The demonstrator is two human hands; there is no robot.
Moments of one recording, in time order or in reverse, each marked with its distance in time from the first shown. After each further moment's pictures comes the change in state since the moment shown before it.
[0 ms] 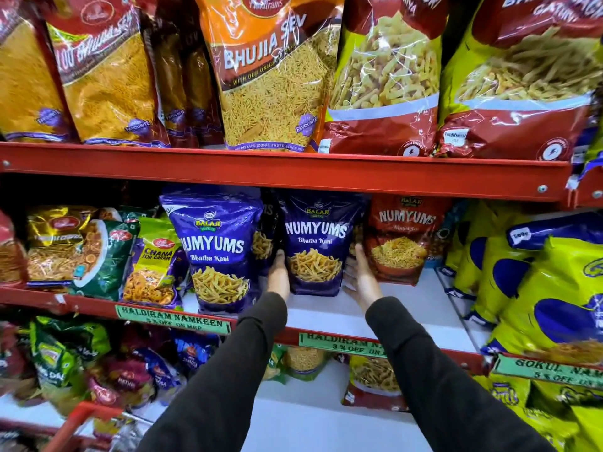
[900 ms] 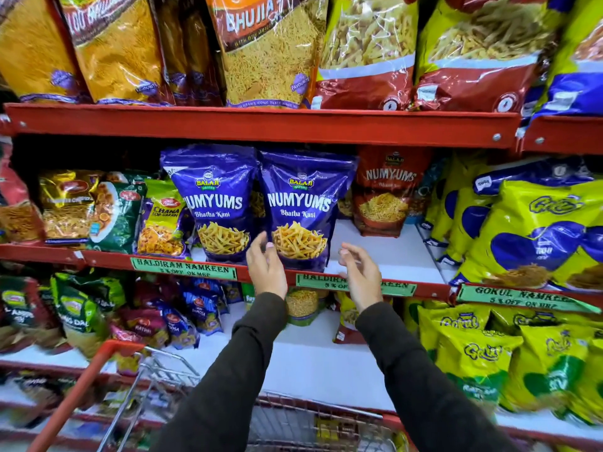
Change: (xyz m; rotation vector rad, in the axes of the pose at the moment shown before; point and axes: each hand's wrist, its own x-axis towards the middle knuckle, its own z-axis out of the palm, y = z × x) left_hand -0.079 -0.069 -0.047 0.132 0.205 0.525; right_hand -0.109 0.067 -0.004 -0.234 0.252 -0.370
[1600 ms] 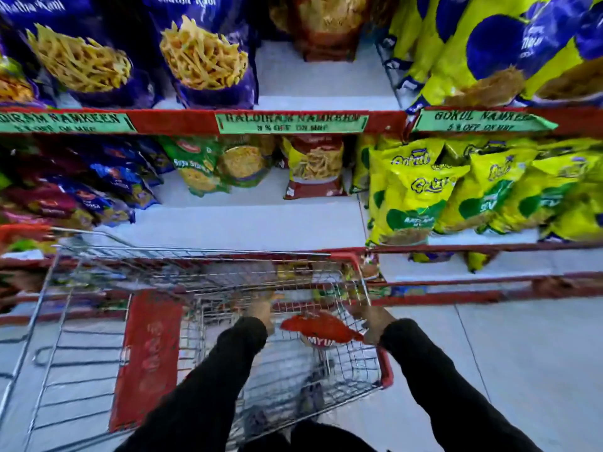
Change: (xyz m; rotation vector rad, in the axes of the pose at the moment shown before) left_hand -0.253 -0.386 -0.065 0.935 -1.091 -0.605; right_hand -0.236 0.222 -0.171 -0.814 -0.597 0.898
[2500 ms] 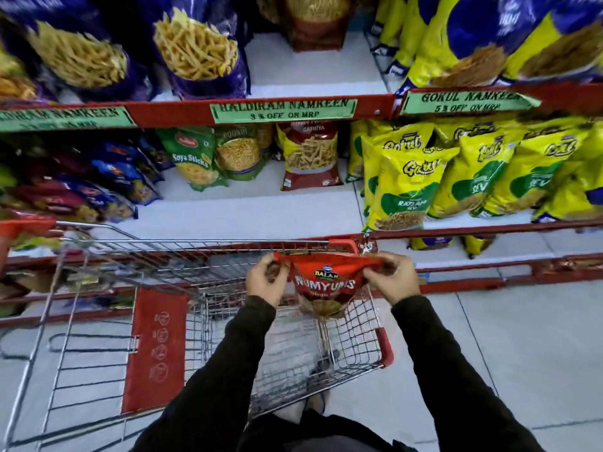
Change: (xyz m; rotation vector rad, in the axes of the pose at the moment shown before) left_hand -0.156 0.135 -0.058 -0.783 0.524 0.316; right_hand -0.052 -0.019 -0.031 0.709 0.574 -0.328
